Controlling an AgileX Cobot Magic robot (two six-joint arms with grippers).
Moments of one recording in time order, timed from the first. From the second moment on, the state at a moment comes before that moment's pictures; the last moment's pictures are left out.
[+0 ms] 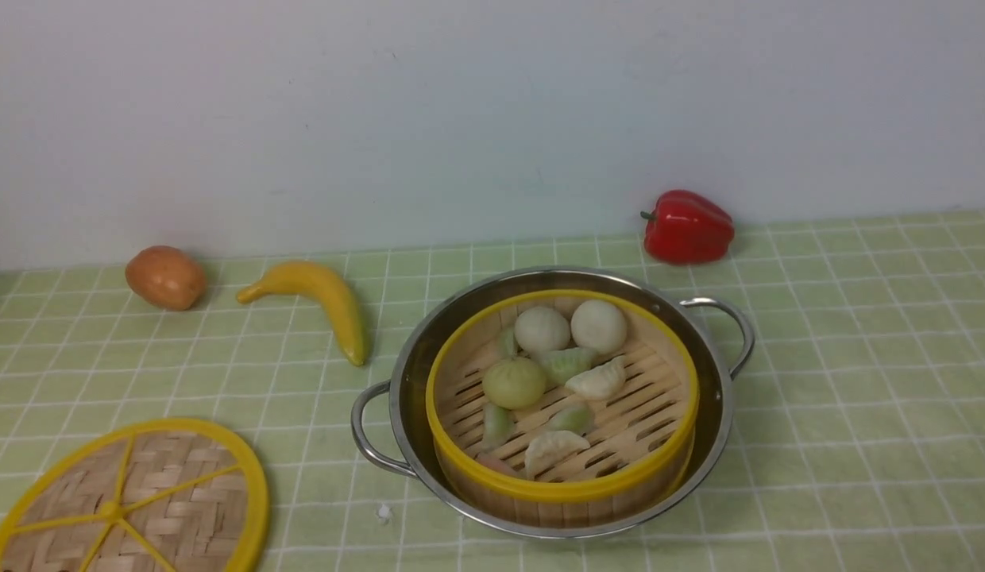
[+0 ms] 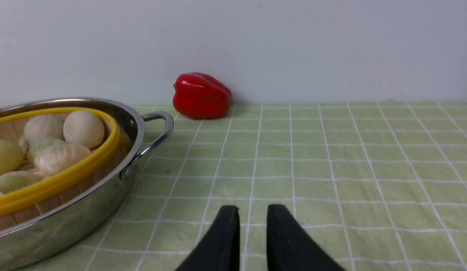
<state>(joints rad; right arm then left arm) 0.13 0.00 0.01 -0.18 0.34 0.36 0.11 0.00 0.01 -0.20 0.34 0.30</state>
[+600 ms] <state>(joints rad) 0.13 0.00 0.01 -0.17 0.34 0.36 0.11 0.00 0.01 -0.20 0.34 0.30</state>
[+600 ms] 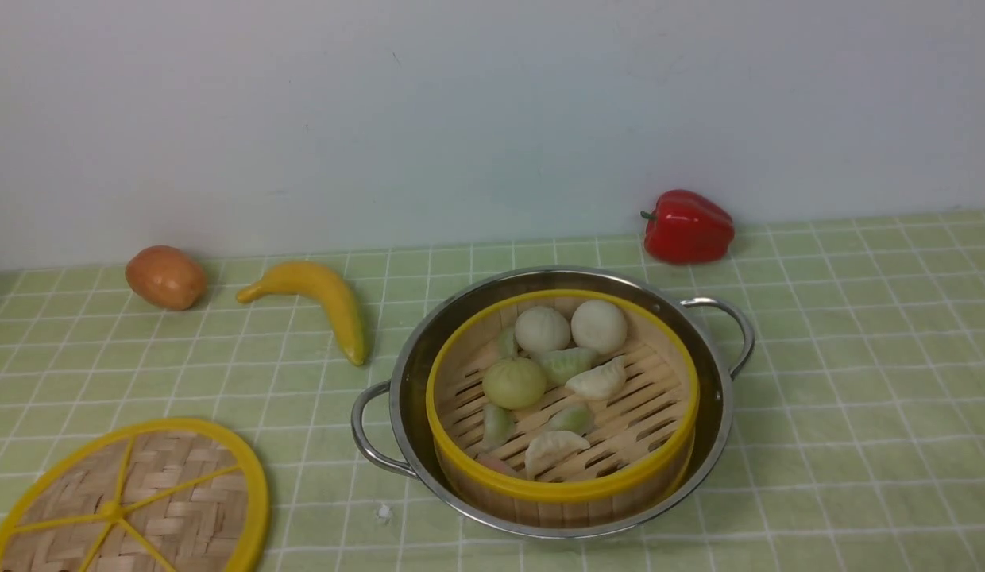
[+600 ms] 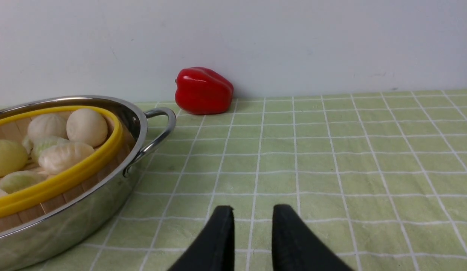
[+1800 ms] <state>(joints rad) 0.13 0.00 0.01 -0.17 0.34 0.36 0.11 0.00 0.01 -0.73 0.04 0.12</state>
